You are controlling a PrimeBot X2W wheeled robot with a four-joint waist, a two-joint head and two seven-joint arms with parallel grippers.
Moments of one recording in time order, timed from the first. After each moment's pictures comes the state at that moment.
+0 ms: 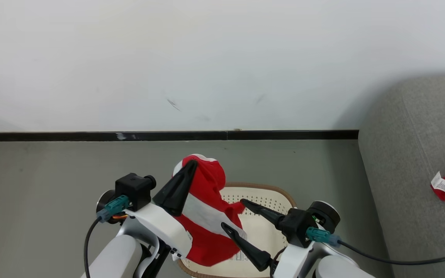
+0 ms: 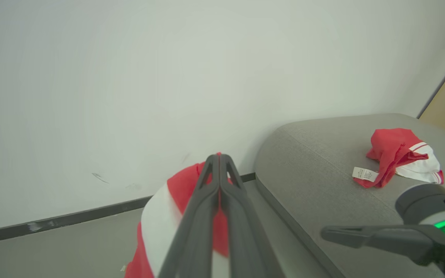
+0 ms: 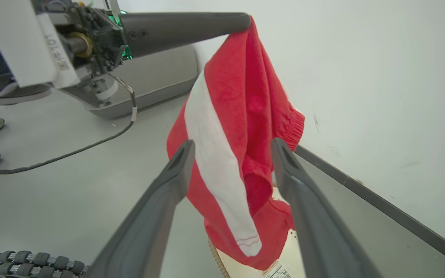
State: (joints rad) left arm -0.36 0.09 -0.50 0.25 -0.55 -0.07 -0.13; right arm -0.35 -0.15 0.79 0.25 0.27 0.12 -0.25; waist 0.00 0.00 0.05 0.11
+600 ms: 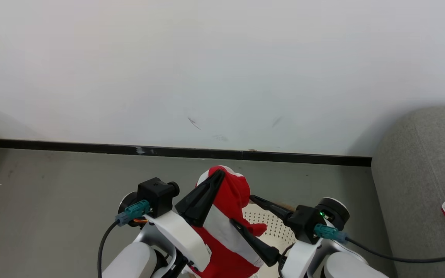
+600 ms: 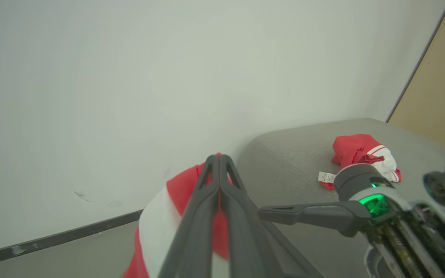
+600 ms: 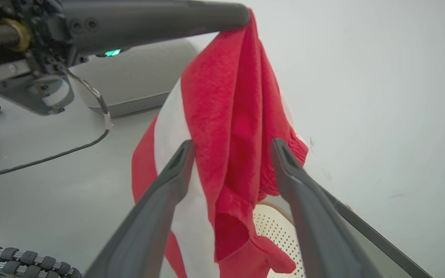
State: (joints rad) left arm -0.33 0.09 -0.56 0.14 -0.57 -0.09 -0.05; right arm -0.35 -0.18 0.78 0.25 0.26 0.12 -0.25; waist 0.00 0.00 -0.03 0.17
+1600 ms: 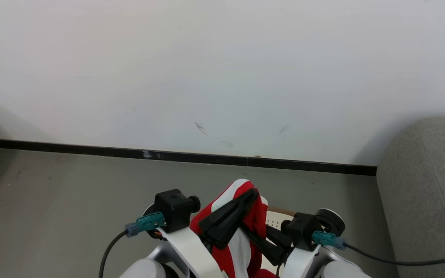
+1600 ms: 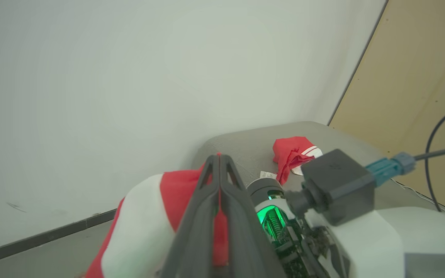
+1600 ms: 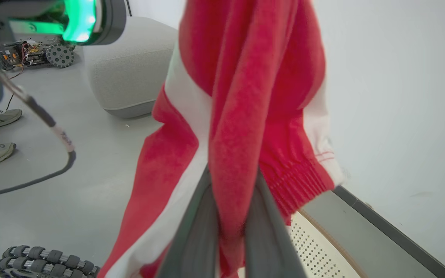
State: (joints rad) left arm -0.28 0.11 -0.65 -0.11 -0.69 -0.11 0.08; right arm -0.33 -0.17 0.80 0.26 0.32 0.12 -0.25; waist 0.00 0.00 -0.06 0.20
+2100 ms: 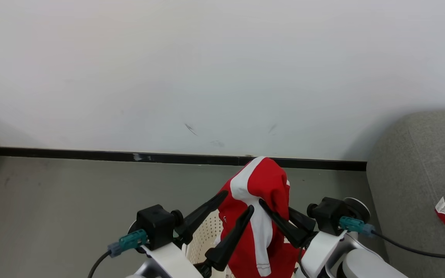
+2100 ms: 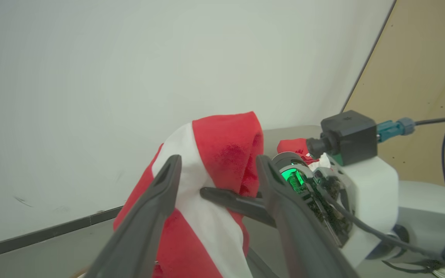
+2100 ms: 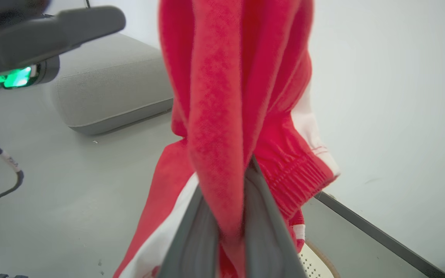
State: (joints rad) left arm -0.20 0.16 -0.61 -0.14 -0.68 -0.10 0.02; right arm -0.32 -0.22 0.70 0.23 0.33 0.12 -0.25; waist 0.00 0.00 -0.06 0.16
